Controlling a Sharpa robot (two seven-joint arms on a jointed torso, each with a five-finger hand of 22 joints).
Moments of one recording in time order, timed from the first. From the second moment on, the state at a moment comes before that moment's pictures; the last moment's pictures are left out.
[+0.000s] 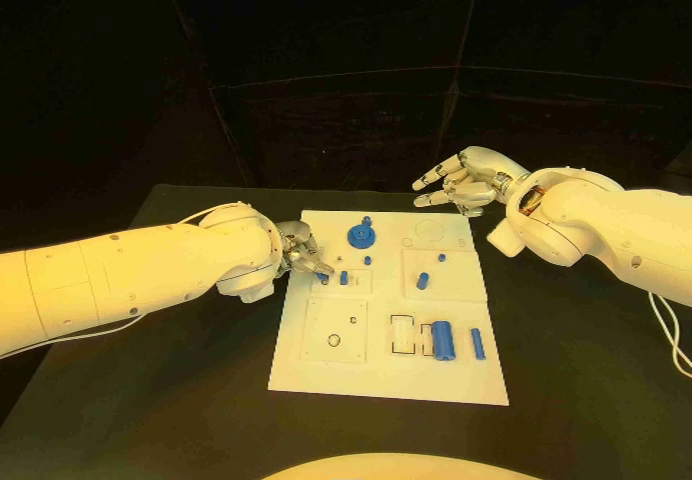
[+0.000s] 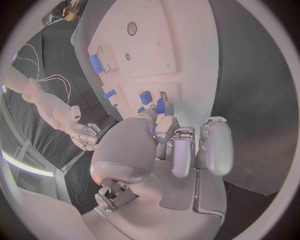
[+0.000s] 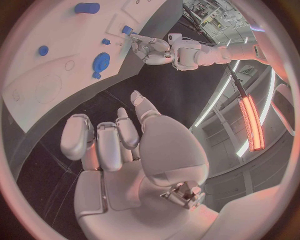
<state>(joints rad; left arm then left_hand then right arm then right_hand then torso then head) 1.32 -0.77 -0.16 1.52 -1.00 -0.06 -0.57 1.27 0.08 0.23 0.12 0.04 0.89 0.04 0.60 0.68 1.34 -0.03 1.20 1.13 1.47 -0.09 1.57 1.31 0.05 1.47 0.02 1.39 1.30 1.37 -0.75 -0.08 1.39 -0.82 -0.20 0.05 1.28 0.05 0.02 -0.14 0.25 0.89 0.18 0.09 0.07 1.34 0.08 1.28 1.22 1.47 0.01 1.40 1.20 0.09 1.30 0.11 1.40 1.13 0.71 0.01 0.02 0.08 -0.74</state>
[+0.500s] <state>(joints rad) 1.31 -0.77 -0.16 1.52 -1.04 -0.08 -0.57 1.27 0.06 0.25 0.11 0.04 0.90 0.04 0.62 0.68 1.34 -0.03 1.20 1.12 1.47 -0.09 1.57 1.31 0.05 1.47 0.02 1.39 1.30 1.37 -0.76 -0.08 1.39 -0.82 -0.20 0.05 1.28 0.05 0.02 -0.14 0.25 0.89 0.18 0.09 0.07 1.34 0.08 1.28 1.22 1.47 0.01 1.40 1.20 0.09 1.30 0.11 1.40 1.13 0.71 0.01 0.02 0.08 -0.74</state>
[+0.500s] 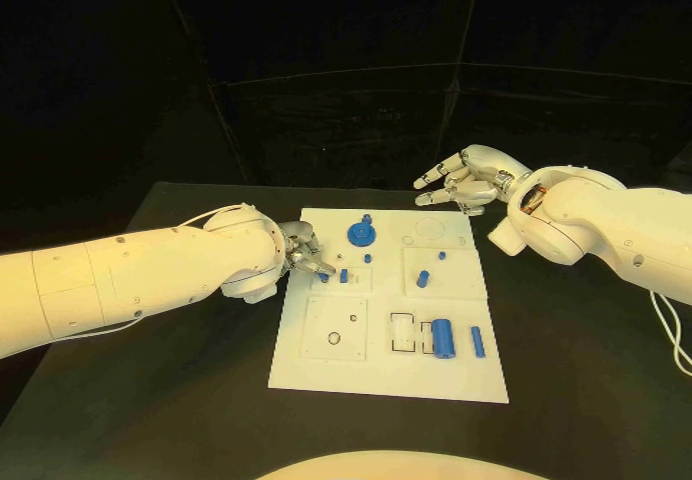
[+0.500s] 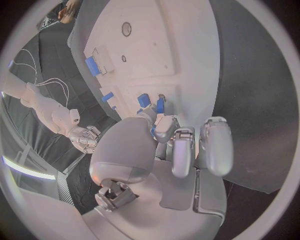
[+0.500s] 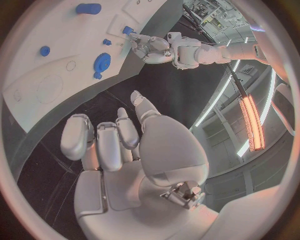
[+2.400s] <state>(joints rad) 1.31 -0.73 -0.16 1.49 -1.09 -0.01 -0.62 1.12 -0.03 0.13 0.17 0.04 0.93 0.03 0.66 0.71 1.34 -0.04 1.19 1.10 1.47 -0.09 1.57 1.31 0.05 1.47 0.02 1.39 1.31 1.37 -0.76 -0.08 1.40 -0.82 -0.20 0.05 1.27 0.06 0.01 -0.14 0.25 0.89 0.18 0.09 0.07 1.34 0.08 1.28 1.22 1.47 0.01 1.39 1.20 0.09 1.30 0.11 1.40 1.13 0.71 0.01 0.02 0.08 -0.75</state>
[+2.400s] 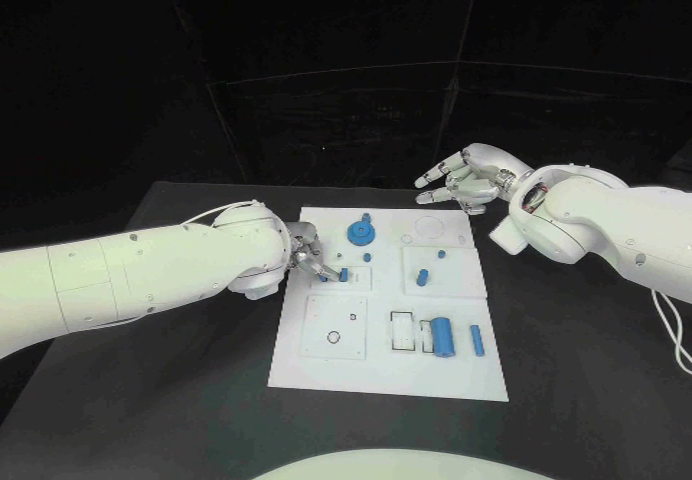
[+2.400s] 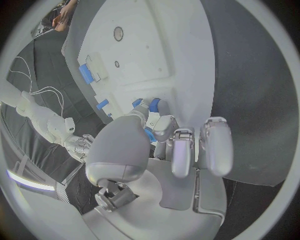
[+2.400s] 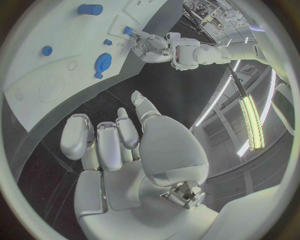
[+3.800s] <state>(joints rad) 1.31 -0.78 -0.16 1.51 -1.03 -0.06 -0.60 1.08 -0.03 0.00 0.23 0.04 0.92 0.02 0.68 0.71 1.33 -0.04 1.17 1.07 1.47 -0.10 1.57 1.31 0.05 1.46 0.01 1.39 1.30 1.37 -0.76 -0.08 1.39 -0.82 -0.20 0.05 1.26 0.06 0.00 -0.13 0.25 0.89 0.18 0.09 0.07 1.34 0.08 1.28 1.22 1.47 0.01 1.39 1.19 0.09 1.30 0.11 1.40 1.13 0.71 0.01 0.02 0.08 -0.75</state>
